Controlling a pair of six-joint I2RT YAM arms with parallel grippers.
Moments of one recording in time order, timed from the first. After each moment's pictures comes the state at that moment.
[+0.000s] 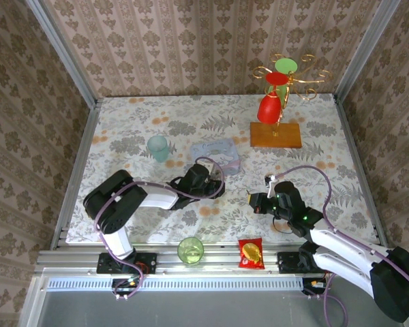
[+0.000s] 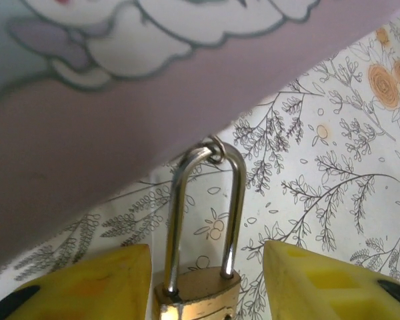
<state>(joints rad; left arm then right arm) -0.89 1.75 0.69 0.37 0.08 -0.60 0.53 0.87 0.22 0.05 -0.19 0.70</state>
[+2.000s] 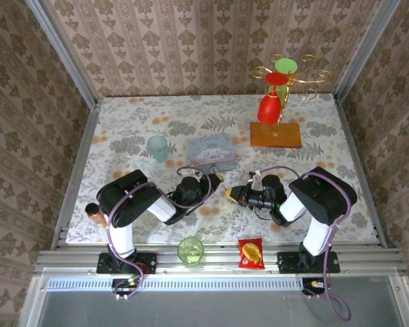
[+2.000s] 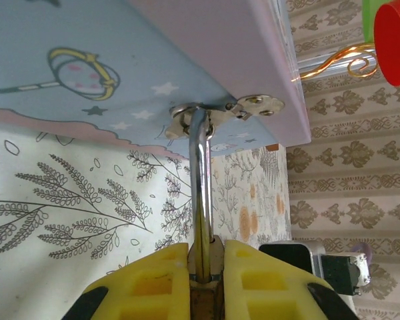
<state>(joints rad) -0.92 1.86 0.49 1.08 -0.07 -1.31 0.48 1.78 0.26 1.14 -0.58 1.19</state>
